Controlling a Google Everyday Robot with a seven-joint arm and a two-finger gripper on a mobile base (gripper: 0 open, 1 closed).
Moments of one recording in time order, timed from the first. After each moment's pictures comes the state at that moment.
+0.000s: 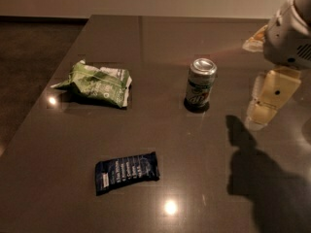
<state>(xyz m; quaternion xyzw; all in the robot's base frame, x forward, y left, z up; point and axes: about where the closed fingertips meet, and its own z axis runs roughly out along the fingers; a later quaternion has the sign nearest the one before) 0.440 -0.178 0.971 -0.63 0.76 0.00 0.17</state>
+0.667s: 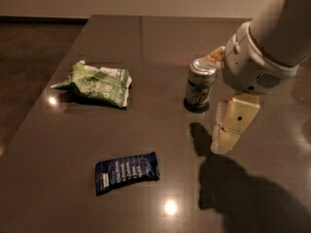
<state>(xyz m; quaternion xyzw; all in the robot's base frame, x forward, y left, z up) 0.414 -0.105 0.949 -0.69 0.69 0.05 0.20</state>
